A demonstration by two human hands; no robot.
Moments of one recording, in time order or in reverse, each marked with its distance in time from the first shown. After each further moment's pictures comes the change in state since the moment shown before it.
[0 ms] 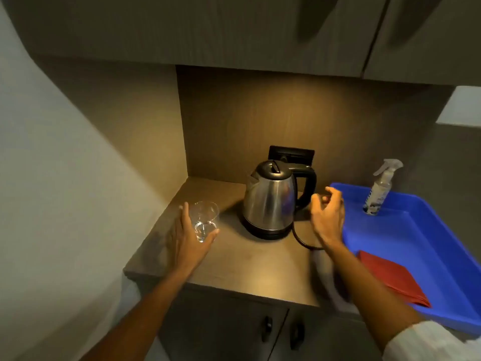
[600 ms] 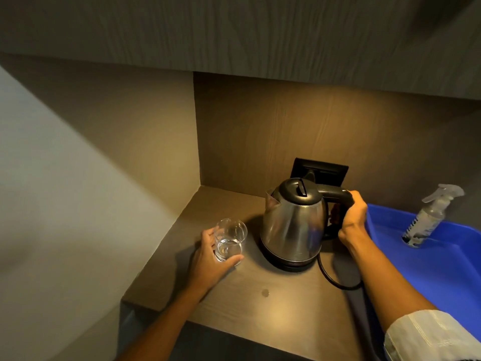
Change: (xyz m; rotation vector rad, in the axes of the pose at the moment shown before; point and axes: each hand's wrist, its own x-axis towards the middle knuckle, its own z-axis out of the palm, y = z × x) left_hand 0.042 -0.018 0.042 -0.412 -0.161 -0.131; right_hand 0.097 -0.002 0.058 0.658 -0.026 0.459
